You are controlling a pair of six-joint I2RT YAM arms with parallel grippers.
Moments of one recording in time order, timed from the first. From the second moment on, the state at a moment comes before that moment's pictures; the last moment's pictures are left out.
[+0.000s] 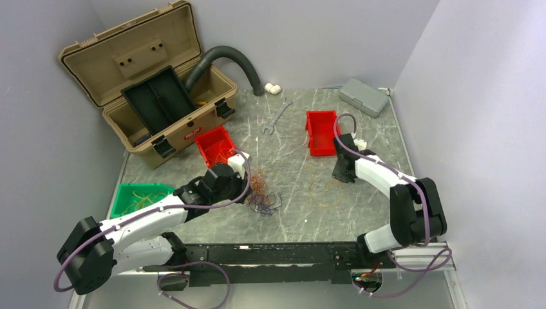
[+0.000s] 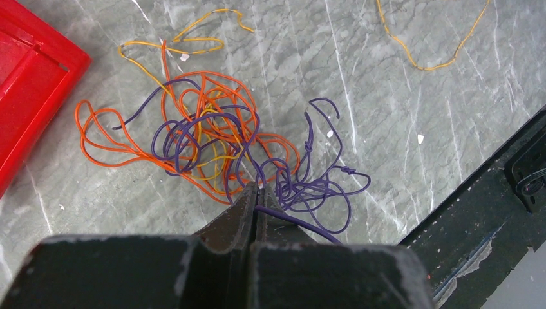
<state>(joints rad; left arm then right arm) -0.81 1.05 0.55 -0.08 0.01 -0.38 0.26 1.48 0.79 -0.50 0.30 0.64</state>
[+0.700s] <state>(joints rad) -0.81 1.05 0.56 -0.10 0.01 -0.38 0.29 1.29 0.72 -0.49 0.08 0.57</state>
